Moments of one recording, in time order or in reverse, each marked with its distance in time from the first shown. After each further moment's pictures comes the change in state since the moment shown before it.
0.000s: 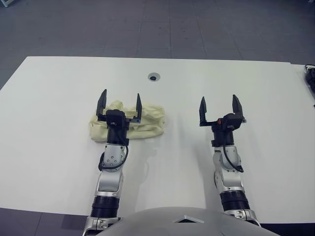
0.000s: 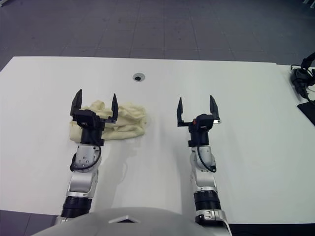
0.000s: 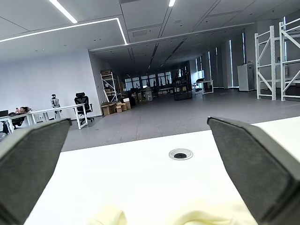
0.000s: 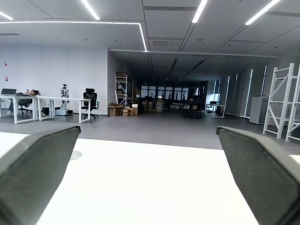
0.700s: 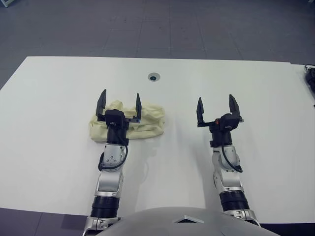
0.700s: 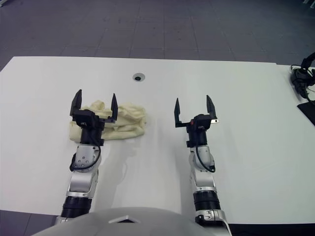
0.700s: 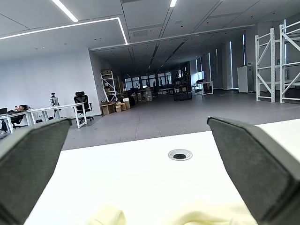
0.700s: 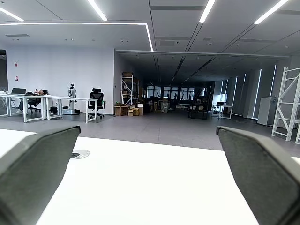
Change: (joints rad) left arm 0.000 0.000 0.000 0.000 -0.017 0.000 -0.002; right arm 0.001 0.000 0.016 -0.001 0.003 0.000 0.019
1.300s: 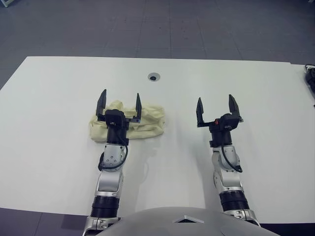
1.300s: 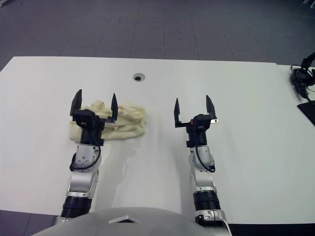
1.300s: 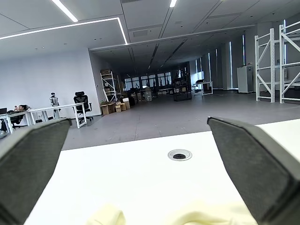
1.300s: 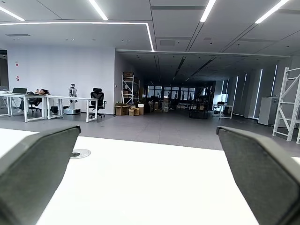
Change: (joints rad) left arm -0.001 0.000 0.000 0.000 -0.001 0.000 -0.001; right arm 0.000 0.000 0.002 0.001 0.000 0.001 0.006
